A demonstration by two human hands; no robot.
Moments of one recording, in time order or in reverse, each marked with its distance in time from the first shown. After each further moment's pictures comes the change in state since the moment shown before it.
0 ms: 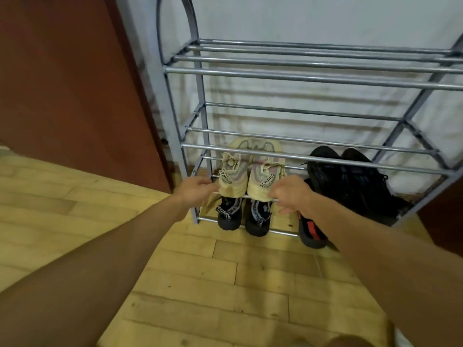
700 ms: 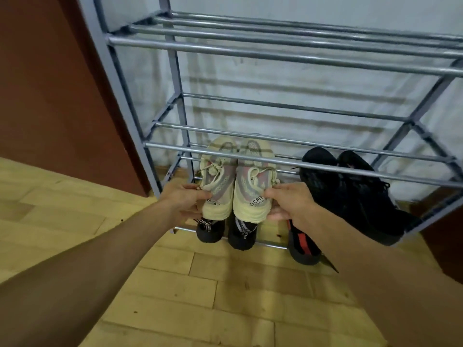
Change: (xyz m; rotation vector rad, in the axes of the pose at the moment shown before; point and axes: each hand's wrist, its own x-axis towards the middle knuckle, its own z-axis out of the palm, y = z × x) left_hand 0.072 0.001 0.048 -0.346 0.027 -0.194; right_hand 0.080 0.034 -0.009 0.514 0.081 0.108
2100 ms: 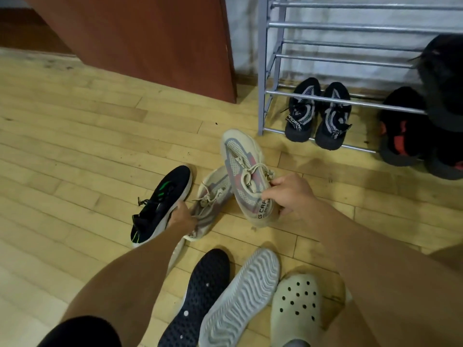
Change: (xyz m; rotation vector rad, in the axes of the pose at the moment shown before) left_hand -0.118 -0.279 -0.211 0.874 0.182 -0.386; right_hand -0.184 0.129 0.164 -0.655 -0.309 0.028
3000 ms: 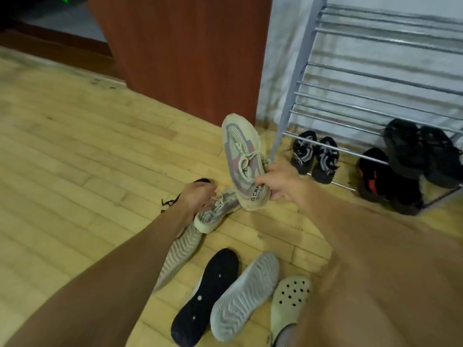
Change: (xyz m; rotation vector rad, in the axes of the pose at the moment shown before) left_hand -0.133 -0.022 -0.112 -1.032 -0.100 0.230; right_hand -0.099 -0.096 0.019 0.094 0.042 -0.145
